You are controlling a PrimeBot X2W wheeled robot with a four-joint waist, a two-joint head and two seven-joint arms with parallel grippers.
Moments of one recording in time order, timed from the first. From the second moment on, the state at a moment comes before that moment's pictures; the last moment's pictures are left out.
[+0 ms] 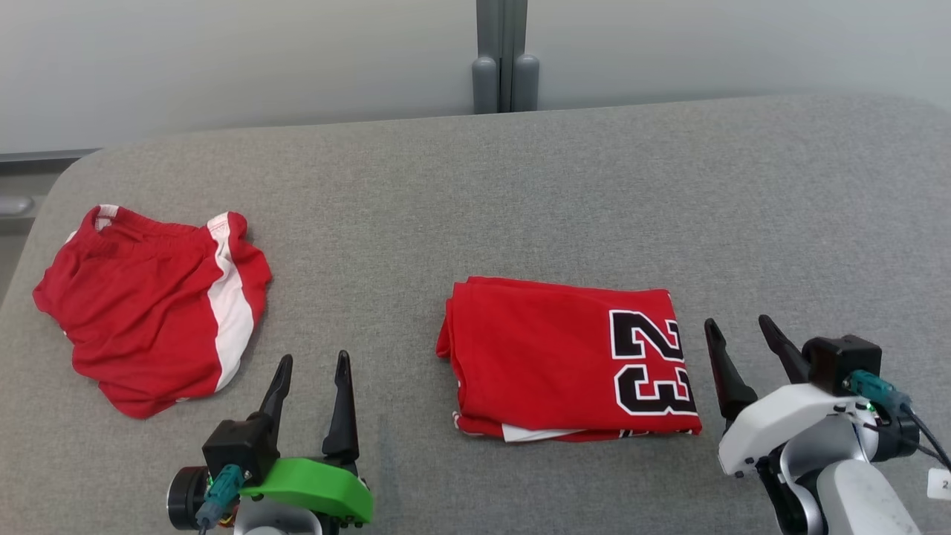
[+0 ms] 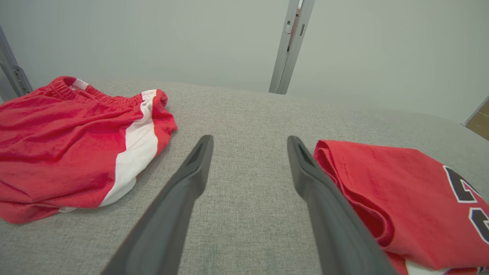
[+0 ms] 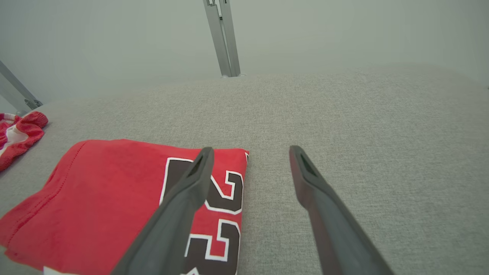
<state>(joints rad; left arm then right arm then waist) -0.07 0.07 -0.26 0.27 -0.35 0.06 -0.26 -0.08 -0.07 0.00 0.17 0.19 0.13 0.01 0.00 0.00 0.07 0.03</state>
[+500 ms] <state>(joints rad) -0.09 0.06 -0.26 0.26 -0.34 0.04 -0.26 -0.21 -0.20 0.09 0.34 0.43 0.13 0.26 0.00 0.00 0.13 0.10</state>
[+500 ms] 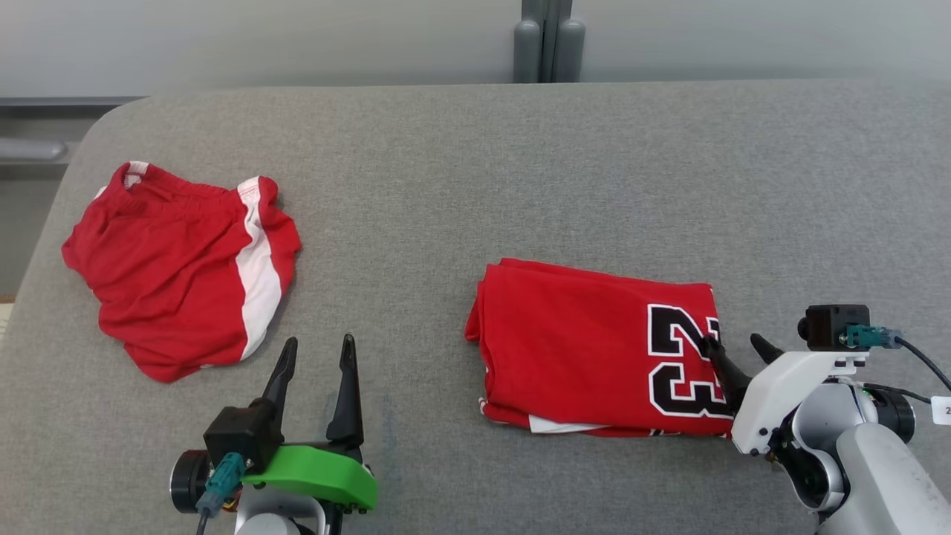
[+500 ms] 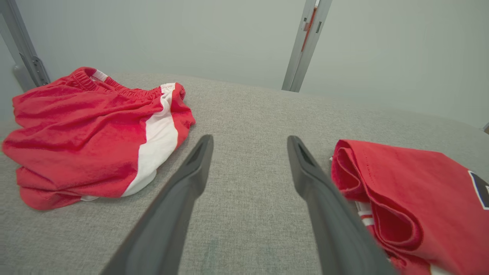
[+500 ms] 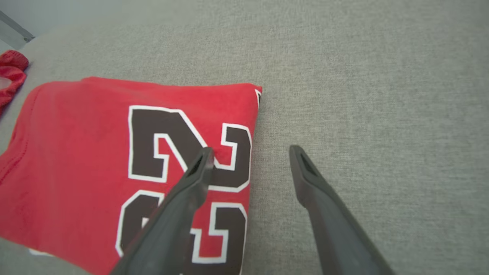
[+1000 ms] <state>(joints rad) -0.10 0.05 -0.26 0.23 -0.32 0.03 -0.26 -0.34 -0.24 0.20 0.53 0.53 0.13 0.26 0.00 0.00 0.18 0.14</state>
